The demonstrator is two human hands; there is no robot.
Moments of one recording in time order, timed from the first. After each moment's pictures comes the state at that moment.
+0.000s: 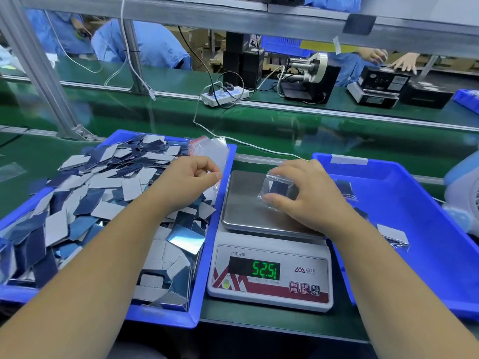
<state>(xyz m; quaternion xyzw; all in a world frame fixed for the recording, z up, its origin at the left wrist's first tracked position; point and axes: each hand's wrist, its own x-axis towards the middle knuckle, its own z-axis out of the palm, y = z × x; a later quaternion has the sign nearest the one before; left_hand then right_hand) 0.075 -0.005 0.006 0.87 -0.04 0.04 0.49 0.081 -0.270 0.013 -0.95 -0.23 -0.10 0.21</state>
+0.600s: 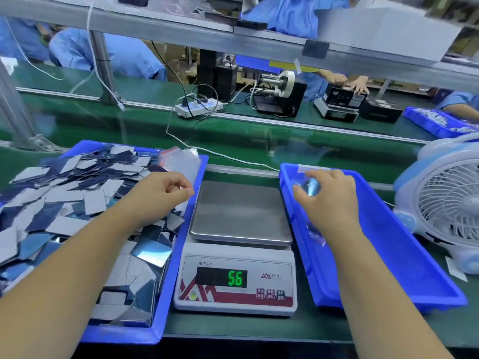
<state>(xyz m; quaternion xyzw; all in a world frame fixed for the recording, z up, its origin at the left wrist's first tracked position) 0.074 -0.011 0.004 0.89 -0.04 0.02 0.46 0.082 -0.336 0.011 -0.95 0.06 -0.24 0.21</state>
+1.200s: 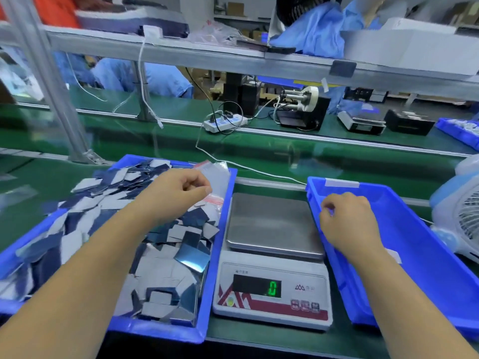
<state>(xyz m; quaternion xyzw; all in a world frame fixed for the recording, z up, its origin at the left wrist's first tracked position) 0.059 0.021 0.036 0.90 -0.07 0.07 0.42 0.072 -0.318 0.011 -0.97 0.02 -0.18 0.13</state>
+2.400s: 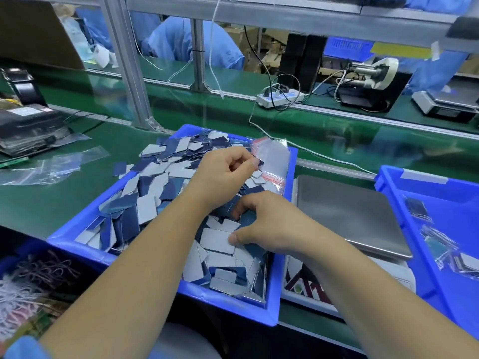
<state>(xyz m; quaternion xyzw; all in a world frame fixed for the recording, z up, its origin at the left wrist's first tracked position) 0.050 0.053 0.006 0.83 -0.08 0.20 0.51 0.034 -0.100 0.018 -0.90 -0.27 0.17 0.29</state>
